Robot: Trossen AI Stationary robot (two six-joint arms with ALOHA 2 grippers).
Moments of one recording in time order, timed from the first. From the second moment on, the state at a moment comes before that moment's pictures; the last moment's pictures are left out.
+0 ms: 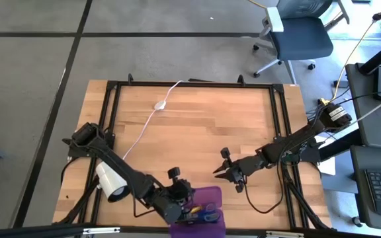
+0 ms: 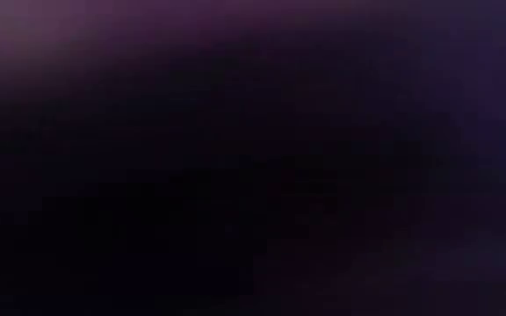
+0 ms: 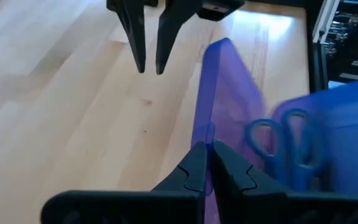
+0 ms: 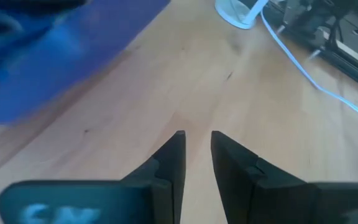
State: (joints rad) left arm -0.65 1.92 1.57 -0.53 -0.67 -0.70; right arm 0.48 1.42 0.60 0.29 0.23 -0.30
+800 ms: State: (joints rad) left arm -0.58 1.92 1.57 -0.59 -0.69 -0.63; right arm 0.48 1.42 0.60 0.29 0.25 -0.33
